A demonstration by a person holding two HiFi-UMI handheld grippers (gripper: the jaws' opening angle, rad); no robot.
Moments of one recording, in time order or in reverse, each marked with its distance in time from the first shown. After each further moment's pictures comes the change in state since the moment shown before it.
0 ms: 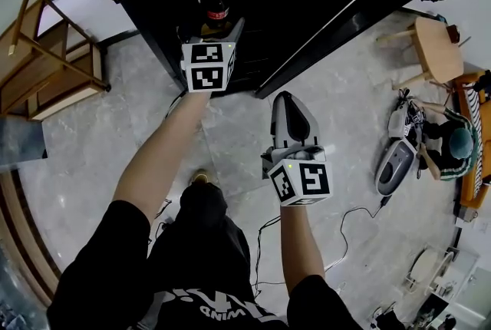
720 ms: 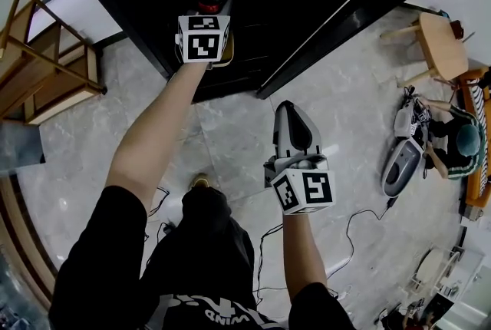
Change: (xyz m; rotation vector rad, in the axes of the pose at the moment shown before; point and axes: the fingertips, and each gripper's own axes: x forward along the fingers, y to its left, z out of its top) left arm 0.062 0.025 -0.033 0.080 0.069 0.032; right arm -0.010 -0.023 -0.052 0.027 0.016 -0.014
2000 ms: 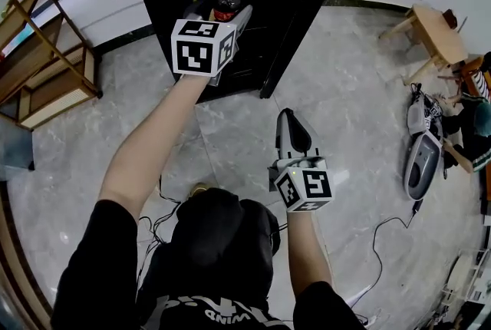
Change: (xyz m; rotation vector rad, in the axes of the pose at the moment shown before) left arm -0.133 -0.115 -0.065 0.002 -0.178 -0.256; right arm -0.103 -0.019 -0.178 -0.039 -0.110 0.005
